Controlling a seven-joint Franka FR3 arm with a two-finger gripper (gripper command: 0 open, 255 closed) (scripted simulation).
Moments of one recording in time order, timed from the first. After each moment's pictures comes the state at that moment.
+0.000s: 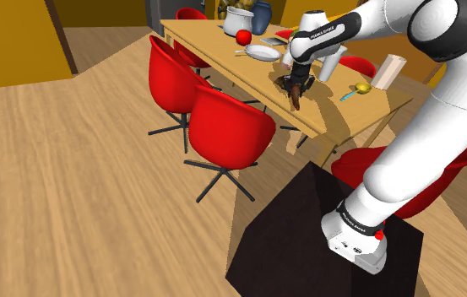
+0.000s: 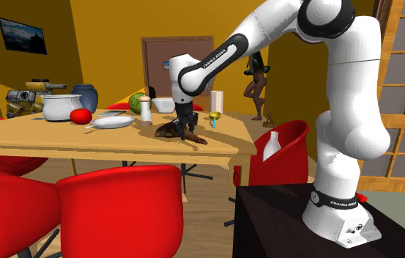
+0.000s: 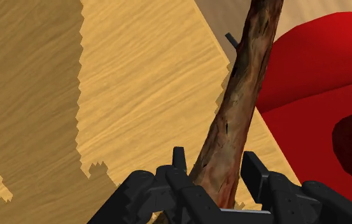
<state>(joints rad) -0.31 0.10 -0.22 -2.07 -0.20 2.18 0.41</state>
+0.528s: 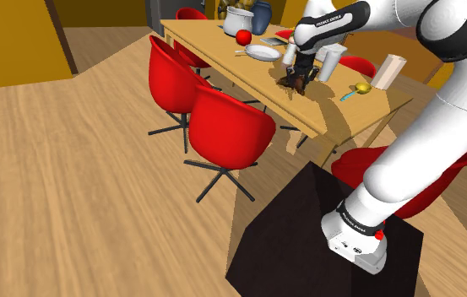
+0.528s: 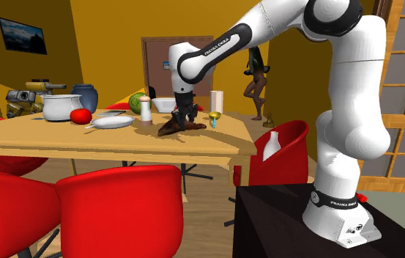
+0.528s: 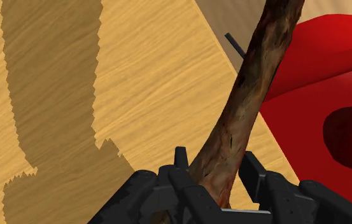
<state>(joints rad) -0.31 0.05 -0.22 -2.02 -0.20 2.08 0.39</state>
